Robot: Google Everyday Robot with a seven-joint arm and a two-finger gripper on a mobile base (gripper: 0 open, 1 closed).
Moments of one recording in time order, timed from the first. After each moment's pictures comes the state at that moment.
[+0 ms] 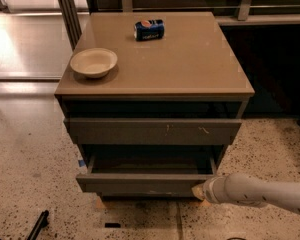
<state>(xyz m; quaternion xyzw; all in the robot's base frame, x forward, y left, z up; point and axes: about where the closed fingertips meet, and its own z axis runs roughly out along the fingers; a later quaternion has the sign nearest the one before) 0.514 -0.192 0.396 -0.24 0.93 0.15 0.25</state>
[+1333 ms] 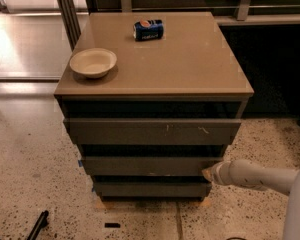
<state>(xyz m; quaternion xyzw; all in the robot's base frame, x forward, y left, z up) 0.599 -0.254 0.384 -0.22 0.93 0.08 0.29</state>
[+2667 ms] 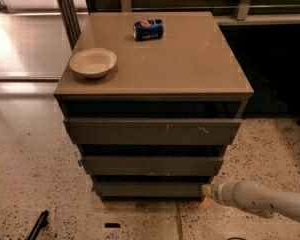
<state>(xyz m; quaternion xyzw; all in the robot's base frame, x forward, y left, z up) 0.532 -0.242 0.370 -0.12 0.94 0.14 0.29</state>
